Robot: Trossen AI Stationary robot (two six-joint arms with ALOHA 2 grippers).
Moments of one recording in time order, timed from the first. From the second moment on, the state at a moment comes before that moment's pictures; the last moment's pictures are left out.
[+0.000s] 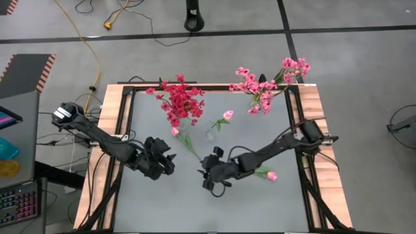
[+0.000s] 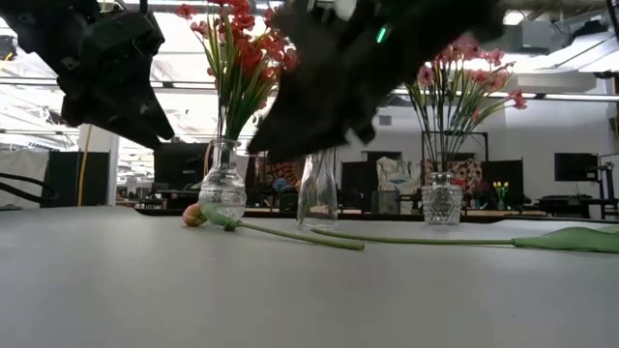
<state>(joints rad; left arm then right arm) -0.49 1.25 0.68 -0.54 -0.71 -1.13 0.35 1.96 1.23 0.05 0.48 0.45</state>
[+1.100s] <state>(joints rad) -0.49 1.24 0.68 -0.45 -0.74 -1.08 0.20 2.13 1.23 0.16 0.39 0.45</state>
